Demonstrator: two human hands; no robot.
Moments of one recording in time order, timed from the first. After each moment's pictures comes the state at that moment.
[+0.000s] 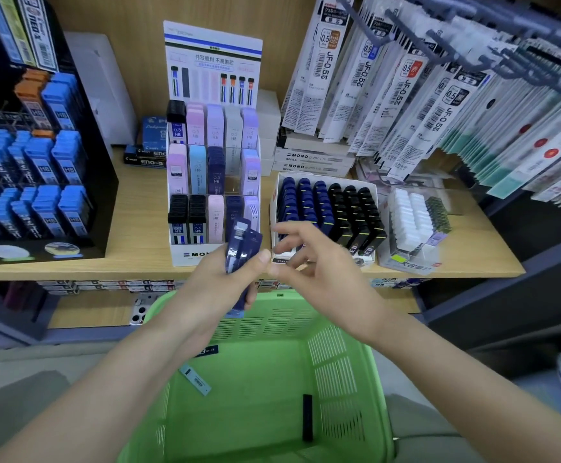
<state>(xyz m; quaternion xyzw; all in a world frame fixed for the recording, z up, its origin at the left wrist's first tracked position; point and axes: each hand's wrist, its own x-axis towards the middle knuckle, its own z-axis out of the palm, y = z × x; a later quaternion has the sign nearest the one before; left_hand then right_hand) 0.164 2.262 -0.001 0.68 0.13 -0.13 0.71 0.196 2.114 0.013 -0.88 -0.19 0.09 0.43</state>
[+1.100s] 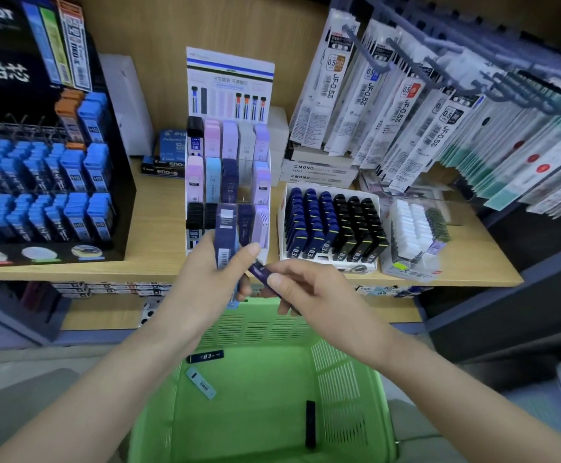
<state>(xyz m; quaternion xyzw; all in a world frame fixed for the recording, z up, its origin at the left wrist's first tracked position) 0.154 2.281 0.011 0.73 0.09 0.00 0.68 0.167 2.130 0.029 -0.83 -0.17 0.19 0.49</state>
